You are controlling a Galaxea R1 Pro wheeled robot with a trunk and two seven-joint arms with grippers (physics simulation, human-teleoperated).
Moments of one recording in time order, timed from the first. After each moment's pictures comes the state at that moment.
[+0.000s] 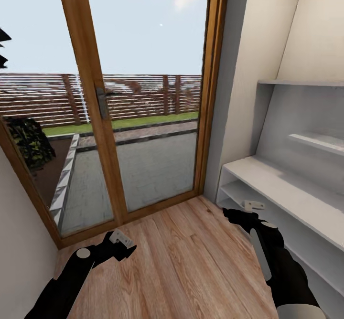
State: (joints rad) left arm -0.38 0.09 -0.01 -1.06 -0.37 0.24 -0.57; right arm -0.45 0.00 -0.11 -1.32 -0.09 0.63 -0.01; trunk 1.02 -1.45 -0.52
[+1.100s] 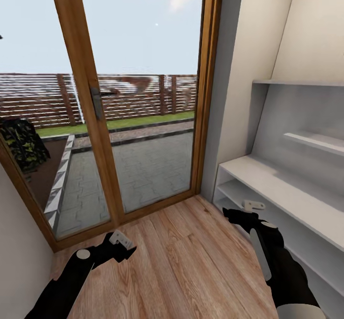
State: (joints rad) left arm -0.38 0.09 -0.01 -1.05 -0.37 0.24 -0.57; right arm -0.45 0.00 -0.11 -1.32 -0.09 0.63 -0.01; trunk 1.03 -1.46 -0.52
